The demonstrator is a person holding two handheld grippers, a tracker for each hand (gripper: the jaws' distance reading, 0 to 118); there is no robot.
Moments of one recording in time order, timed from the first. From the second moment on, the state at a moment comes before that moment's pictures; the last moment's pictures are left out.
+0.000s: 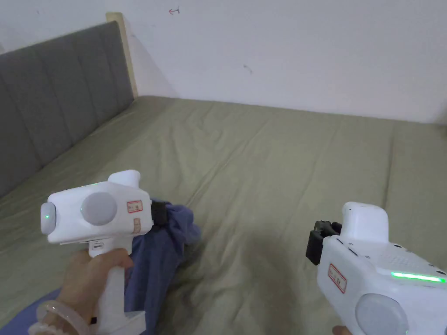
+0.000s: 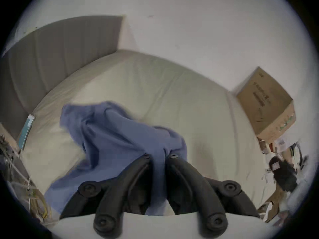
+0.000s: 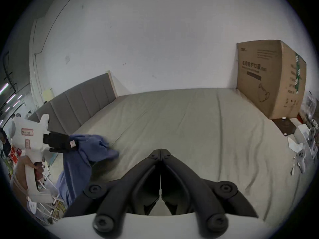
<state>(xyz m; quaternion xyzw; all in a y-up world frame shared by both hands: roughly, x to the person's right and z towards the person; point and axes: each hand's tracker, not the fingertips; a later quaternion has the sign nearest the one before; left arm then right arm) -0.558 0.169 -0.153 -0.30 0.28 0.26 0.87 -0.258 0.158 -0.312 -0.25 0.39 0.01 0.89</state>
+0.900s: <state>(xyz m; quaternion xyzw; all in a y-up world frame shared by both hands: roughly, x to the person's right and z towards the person) -0.202 0.051 -0.366 -0.50 -0.06 0.12 0.85 0.027 0.172 -0.369 -0.23 0.11 -0.05 0.96</state>
